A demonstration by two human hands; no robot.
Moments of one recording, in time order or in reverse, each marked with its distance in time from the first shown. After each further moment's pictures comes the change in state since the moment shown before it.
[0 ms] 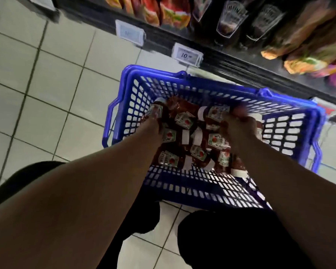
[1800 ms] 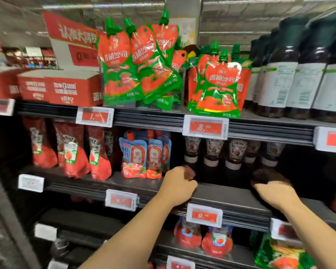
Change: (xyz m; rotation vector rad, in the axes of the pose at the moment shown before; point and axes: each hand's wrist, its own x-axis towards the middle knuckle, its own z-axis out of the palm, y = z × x) left_hand -0.934 0.449 -0.029 0.723 -0.345 1.742; right_hand -0.698 -0.700 -0.281 -0.639 0.556 -1.060
